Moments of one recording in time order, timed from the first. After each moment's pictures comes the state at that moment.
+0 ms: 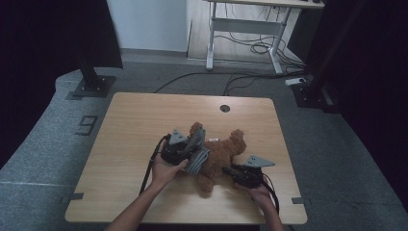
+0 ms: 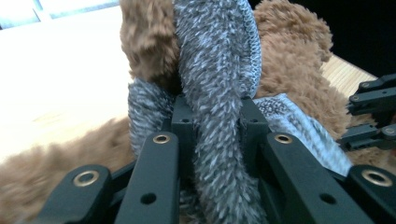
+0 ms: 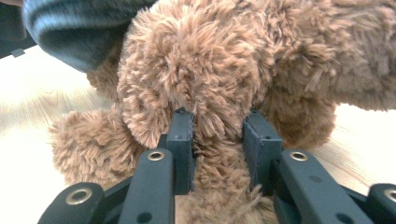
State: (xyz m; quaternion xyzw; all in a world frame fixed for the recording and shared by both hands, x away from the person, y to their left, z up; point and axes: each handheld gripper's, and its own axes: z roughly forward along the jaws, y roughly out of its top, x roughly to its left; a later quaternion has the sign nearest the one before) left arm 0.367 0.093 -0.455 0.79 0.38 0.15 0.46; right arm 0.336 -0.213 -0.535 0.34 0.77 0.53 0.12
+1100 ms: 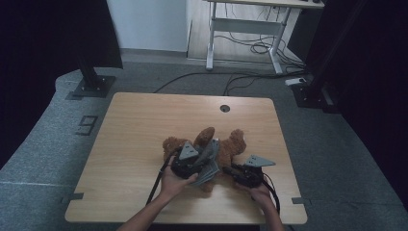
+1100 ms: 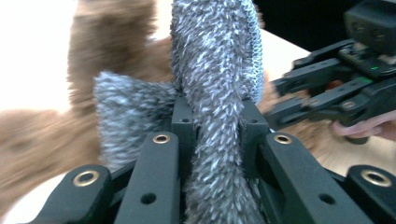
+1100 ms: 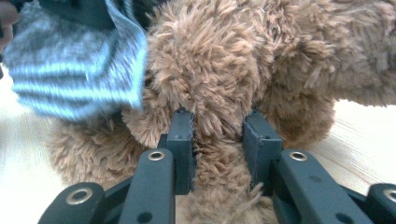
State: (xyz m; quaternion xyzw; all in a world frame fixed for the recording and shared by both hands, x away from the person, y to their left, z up) left arm 0.337 0.065 -0.472 0.80 0.34 0.13 0.48; right arm 0.338 -0.216 -0.537 0.34 0.77 0.53 0.11
